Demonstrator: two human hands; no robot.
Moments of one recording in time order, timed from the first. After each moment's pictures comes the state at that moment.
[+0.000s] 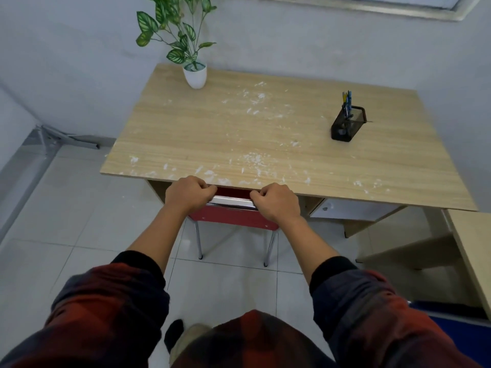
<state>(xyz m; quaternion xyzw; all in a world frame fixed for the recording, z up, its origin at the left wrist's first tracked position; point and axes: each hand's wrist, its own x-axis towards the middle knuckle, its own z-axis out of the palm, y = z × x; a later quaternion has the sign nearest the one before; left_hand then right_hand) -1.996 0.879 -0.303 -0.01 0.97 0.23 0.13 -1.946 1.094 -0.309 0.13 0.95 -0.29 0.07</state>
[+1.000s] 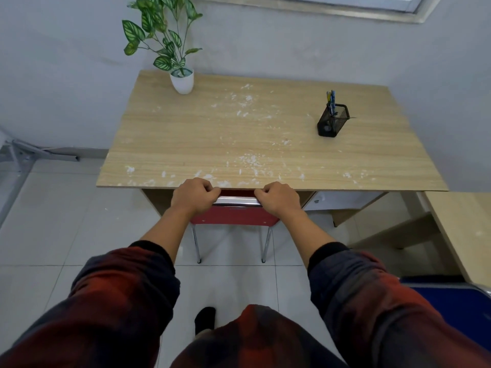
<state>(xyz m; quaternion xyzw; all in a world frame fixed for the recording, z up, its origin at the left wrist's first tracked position) -2.003 0.863 -0.303 0.07 0.95 0.29 0.14 -1.943 1.078 -0.295 0.19 0.94 -0.28 0.10</state>
